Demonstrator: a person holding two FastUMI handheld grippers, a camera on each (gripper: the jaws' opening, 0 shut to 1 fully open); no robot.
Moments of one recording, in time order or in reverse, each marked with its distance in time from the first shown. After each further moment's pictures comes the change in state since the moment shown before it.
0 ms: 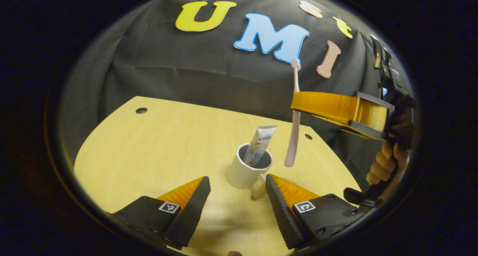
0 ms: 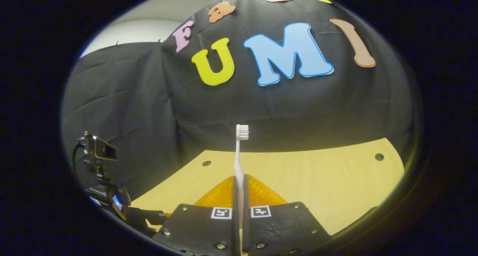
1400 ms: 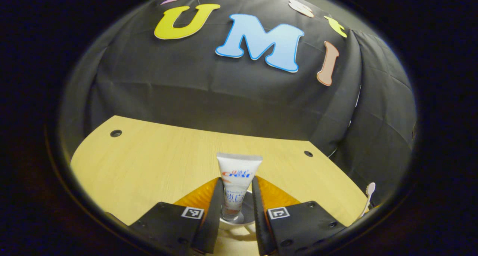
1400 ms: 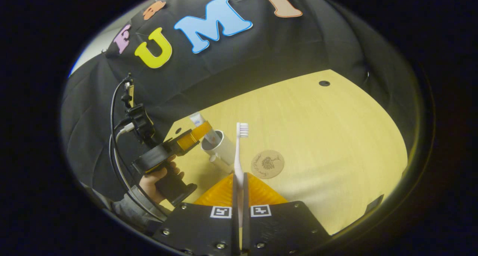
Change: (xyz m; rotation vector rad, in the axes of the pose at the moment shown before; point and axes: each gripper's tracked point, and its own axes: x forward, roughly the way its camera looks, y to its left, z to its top) left arm 0.116 -0.032 0.057 0.085 -0.116 -0.054; right arm -0.155 -0.059 -0.115 0.376 0.330 -0.256
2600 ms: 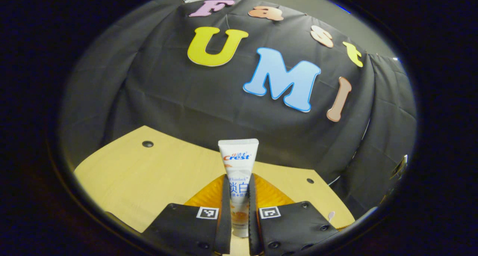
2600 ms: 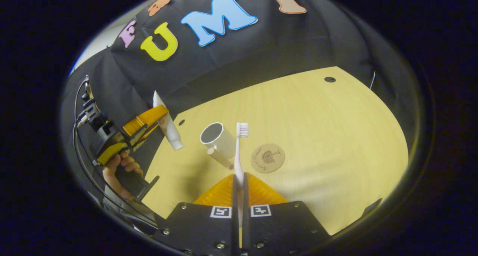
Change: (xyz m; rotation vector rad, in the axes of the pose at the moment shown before) left arm -0.100 0.025 0.096 -0.126 -0.273 0.092; right arm -0.004 -0.007 -0.009 -0.031 0.051 0.038
